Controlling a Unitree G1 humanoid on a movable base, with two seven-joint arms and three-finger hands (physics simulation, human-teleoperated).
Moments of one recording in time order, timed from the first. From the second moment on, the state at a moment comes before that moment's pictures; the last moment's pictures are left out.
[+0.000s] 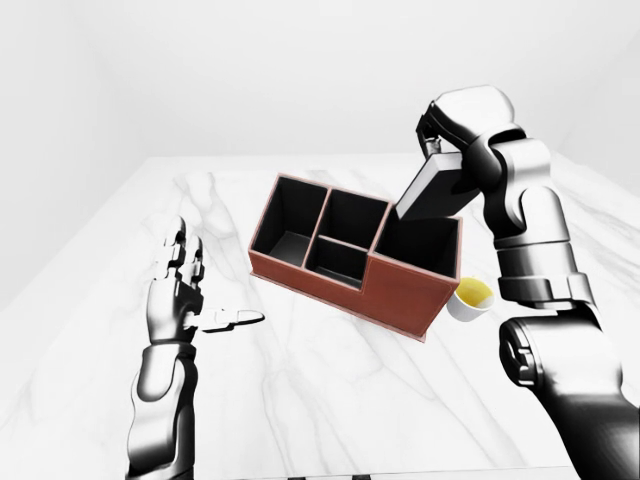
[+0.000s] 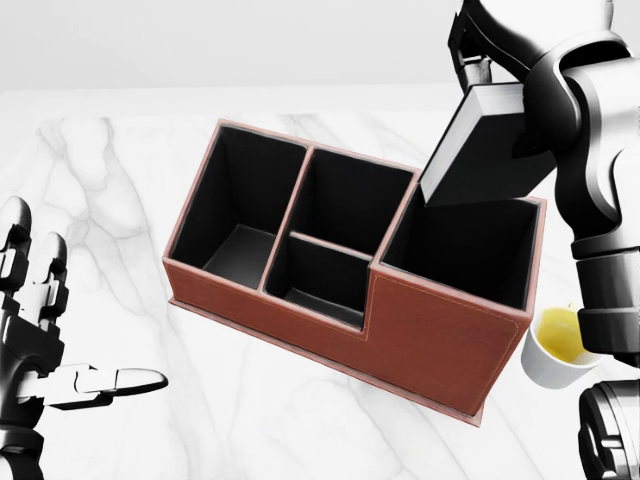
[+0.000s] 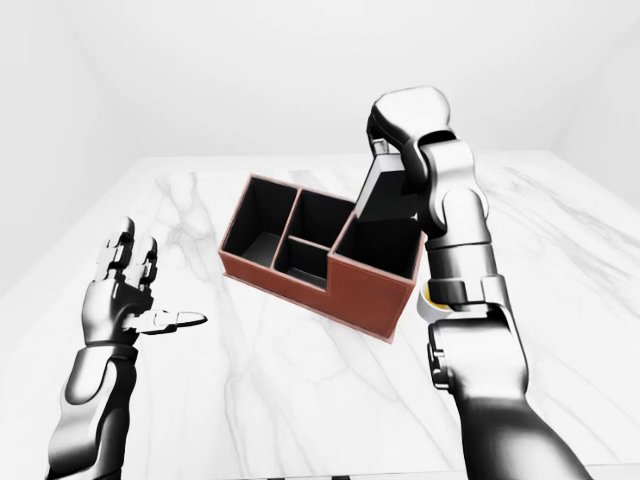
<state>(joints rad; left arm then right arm) 0.01 0.08 0.23 -0.28 -0.16 0.04 -0.13 -1.06 -0.43 -0.04 0.46 -1.27 -0.09 0.37</state>
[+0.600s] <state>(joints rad) 0.02 0.08 0.24 -0.26 -0.17 0.02 -0.13 -1.02 -0.39 -0.02 0.50 -1.33 -0.09 0.32</state>
